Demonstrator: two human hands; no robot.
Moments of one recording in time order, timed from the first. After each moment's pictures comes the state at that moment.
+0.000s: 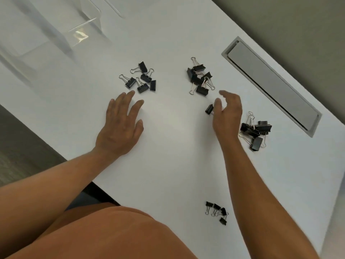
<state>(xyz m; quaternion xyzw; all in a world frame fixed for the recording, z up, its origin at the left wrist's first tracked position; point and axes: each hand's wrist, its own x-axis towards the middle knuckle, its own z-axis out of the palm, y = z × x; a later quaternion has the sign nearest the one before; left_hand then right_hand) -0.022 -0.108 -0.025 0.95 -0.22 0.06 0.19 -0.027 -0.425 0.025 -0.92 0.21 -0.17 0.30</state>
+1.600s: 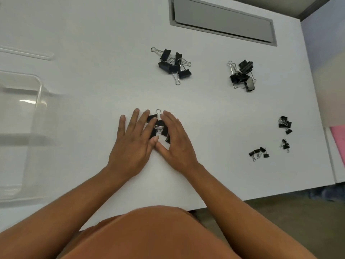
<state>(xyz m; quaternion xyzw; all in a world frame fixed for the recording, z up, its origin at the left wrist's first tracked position) 0.105 -0.065 -0.017 0.80 -0.56 -0.13 0.15 -0.034 -0.182 -0.003 -0.89 0.29 -0.12 0.31</state>
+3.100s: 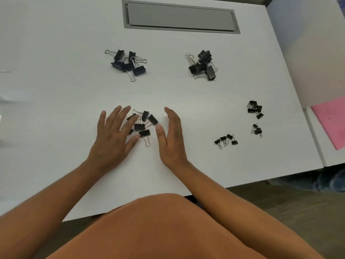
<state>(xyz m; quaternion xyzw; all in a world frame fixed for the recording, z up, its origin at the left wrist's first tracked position) 0.041 -0.113 -0.008 0.77 -0.61 0.00 0.17 -0.132 -0.224 0.015 -0.77 0.42 -0.24 0.43</state>
